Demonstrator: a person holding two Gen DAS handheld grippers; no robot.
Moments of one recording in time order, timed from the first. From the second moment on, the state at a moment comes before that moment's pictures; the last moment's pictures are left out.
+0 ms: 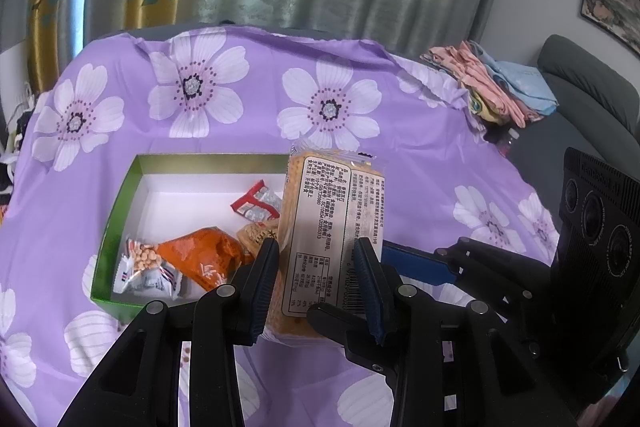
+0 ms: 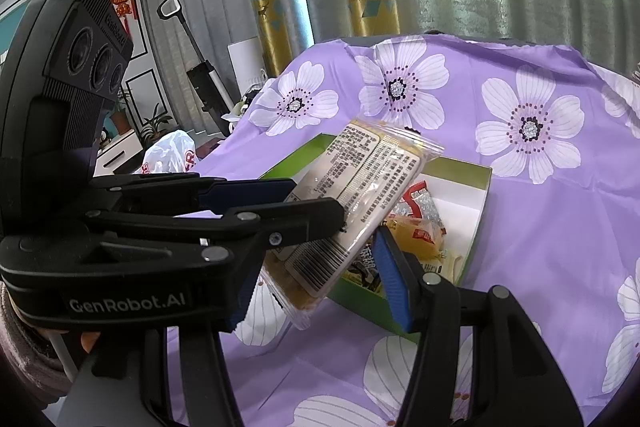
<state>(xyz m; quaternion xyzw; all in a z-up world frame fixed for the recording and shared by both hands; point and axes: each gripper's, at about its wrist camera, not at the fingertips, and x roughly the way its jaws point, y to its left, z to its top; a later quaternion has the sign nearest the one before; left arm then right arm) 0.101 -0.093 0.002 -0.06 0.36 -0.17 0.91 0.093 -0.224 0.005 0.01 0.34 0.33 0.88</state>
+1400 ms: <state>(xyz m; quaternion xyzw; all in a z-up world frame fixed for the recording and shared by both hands) 0.122 -0.086 0.005 -0.07 0.36 -0.18 0.91 0.113 -0.217 0.007 0.01 0.34 0.33 0.88</state>
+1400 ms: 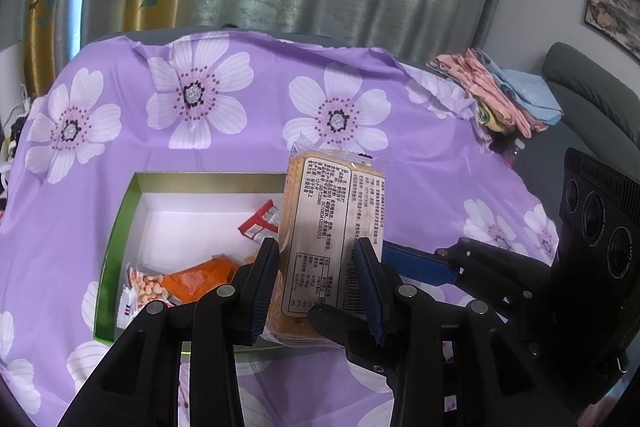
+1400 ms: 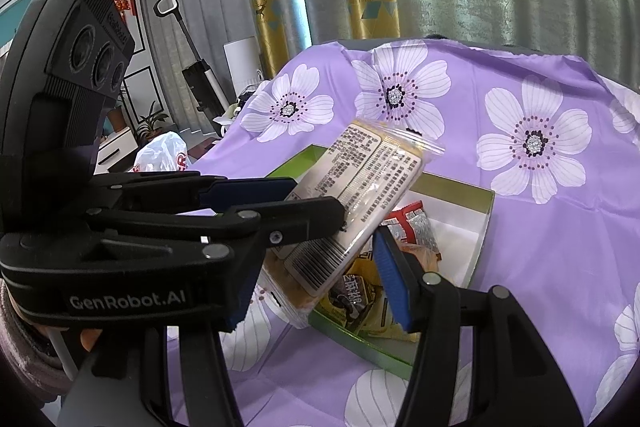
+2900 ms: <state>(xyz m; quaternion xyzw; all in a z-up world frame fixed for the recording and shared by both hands) 0.160 -0.080 -0.025 -0.07 0.38 -0.17 0.91 0.156 -0.204 -0.017 0.01 0.35 0.33 0.88</state>
